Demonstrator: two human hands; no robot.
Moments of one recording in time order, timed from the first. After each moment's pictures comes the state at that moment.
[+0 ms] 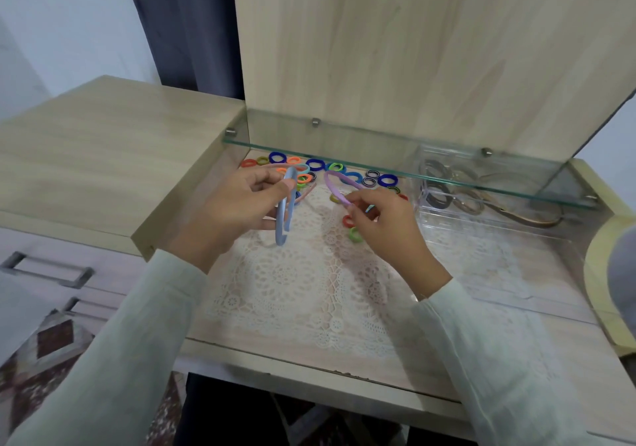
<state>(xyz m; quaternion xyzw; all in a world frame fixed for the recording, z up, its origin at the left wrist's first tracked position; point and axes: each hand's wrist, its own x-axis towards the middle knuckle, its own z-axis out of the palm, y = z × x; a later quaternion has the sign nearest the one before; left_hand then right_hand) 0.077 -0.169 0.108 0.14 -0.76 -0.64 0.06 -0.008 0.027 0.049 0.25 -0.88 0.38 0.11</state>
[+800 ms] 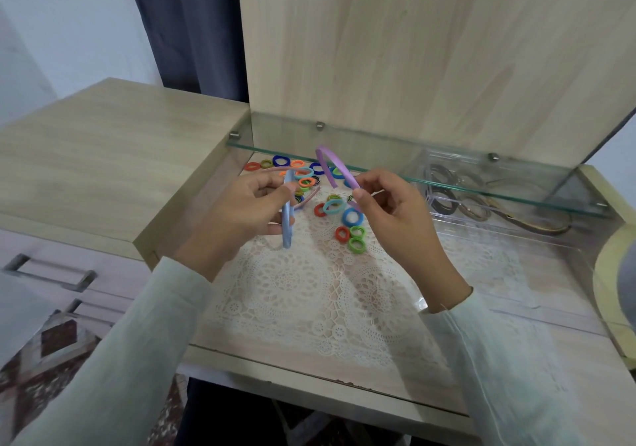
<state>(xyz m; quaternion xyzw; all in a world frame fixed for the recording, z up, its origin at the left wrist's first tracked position) 0.072 -0.170 0.102 0.16 -0.75 -0.64 0.08 0.009 0.022 0.083 0.25 -0.80 0.54 0.08</state>
